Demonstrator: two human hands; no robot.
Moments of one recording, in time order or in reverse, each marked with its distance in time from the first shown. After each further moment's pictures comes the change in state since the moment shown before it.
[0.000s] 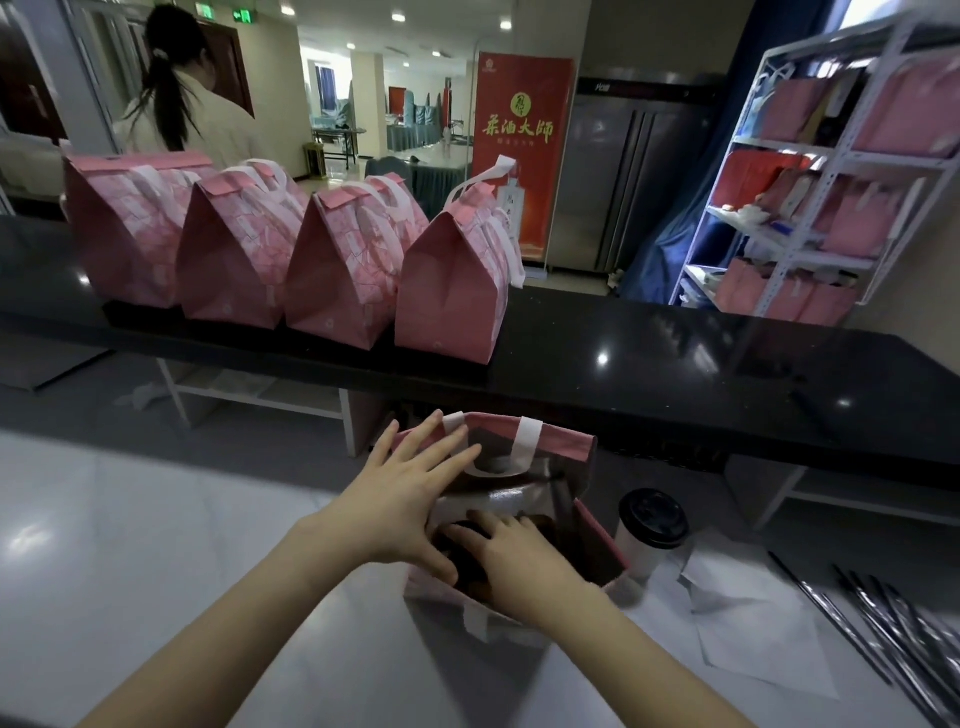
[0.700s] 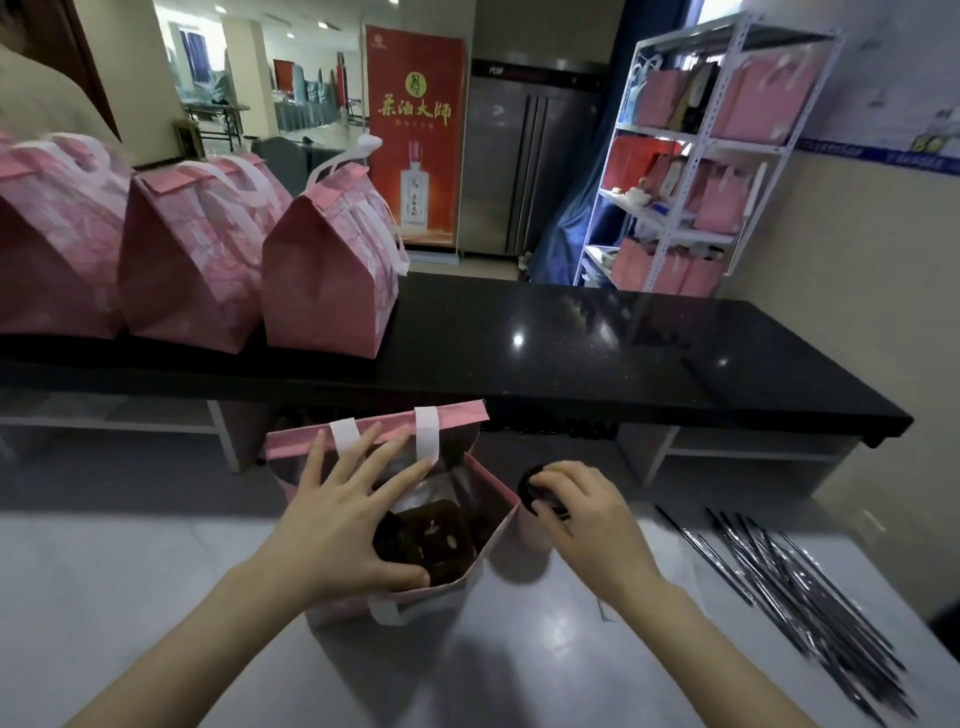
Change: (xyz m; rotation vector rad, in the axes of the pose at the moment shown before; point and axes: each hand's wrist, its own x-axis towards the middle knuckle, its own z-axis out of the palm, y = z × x) left_hand 0.034 0.051 0.024 0.078 0.124 0.003; right_hand -0.110 0.125 -0.012 0.087 0.697 0.297
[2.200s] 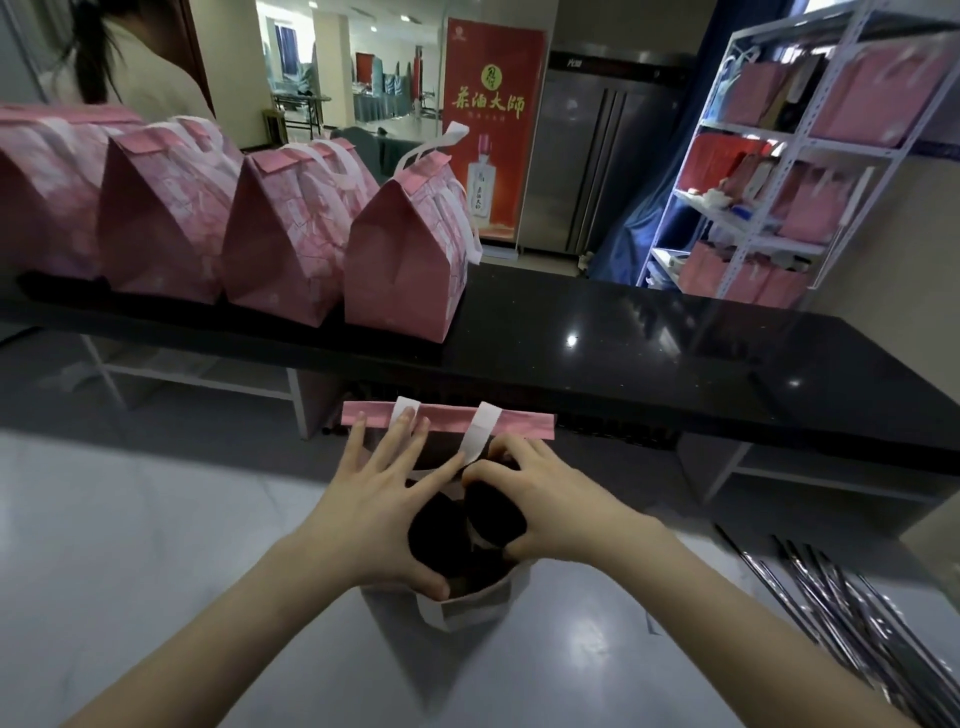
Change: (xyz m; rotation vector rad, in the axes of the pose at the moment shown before) left_hand -0.027 -0.004 -0.014 0.034 -0.157 -0.064; right_hand 0.066 -0.100 -0.018 -0.068 -0.696 -0.309
